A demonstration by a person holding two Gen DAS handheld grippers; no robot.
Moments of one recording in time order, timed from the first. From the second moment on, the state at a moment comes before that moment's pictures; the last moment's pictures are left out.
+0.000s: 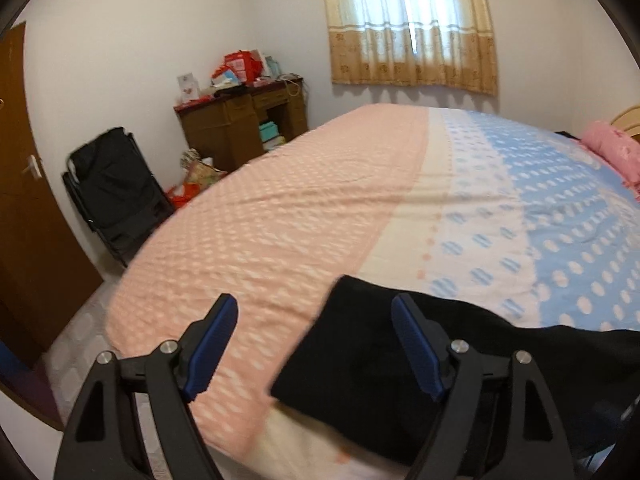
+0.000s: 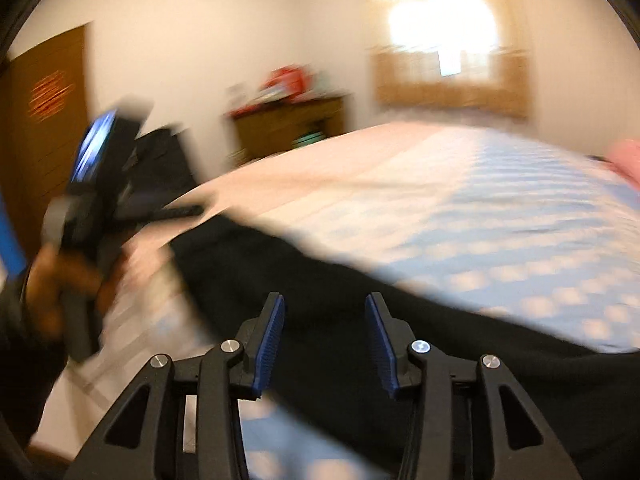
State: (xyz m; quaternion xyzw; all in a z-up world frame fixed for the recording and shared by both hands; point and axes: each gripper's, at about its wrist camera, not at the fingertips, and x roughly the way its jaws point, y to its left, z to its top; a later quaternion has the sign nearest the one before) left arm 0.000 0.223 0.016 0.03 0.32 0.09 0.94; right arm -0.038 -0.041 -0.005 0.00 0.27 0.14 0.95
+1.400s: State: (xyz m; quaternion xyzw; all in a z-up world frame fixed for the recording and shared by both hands) left arm -0.015 0.028 0.000 0.13 0.35 -0.16 0.91; right arm -0.266 -0.452 -0.020 0.40 0.23 -0.31 0.83
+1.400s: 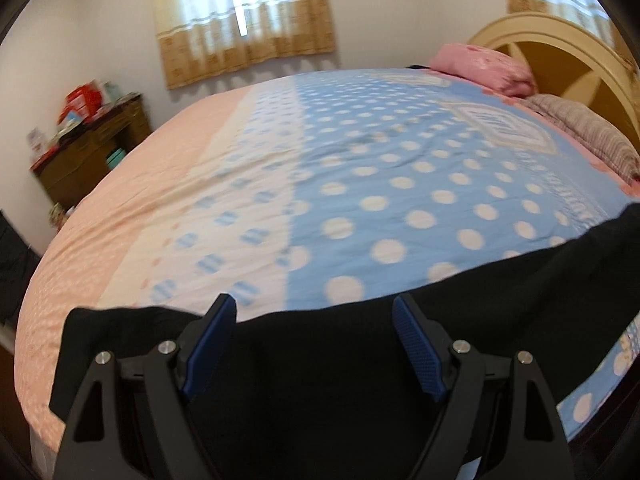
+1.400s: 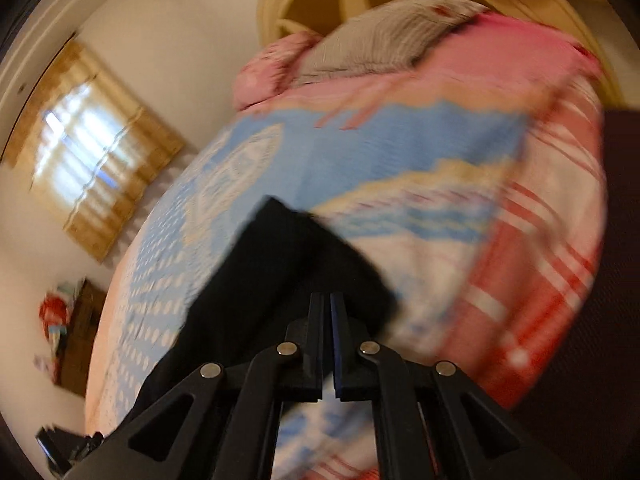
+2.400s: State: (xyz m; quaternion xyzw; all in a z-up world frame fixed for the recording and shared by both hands) left arm -0.067 -0.049 -0.016 0.17 0.37 -0.27 0.87; right arm -0.187 -0.445 0.042 0.32 0.20 -0.22 0.90
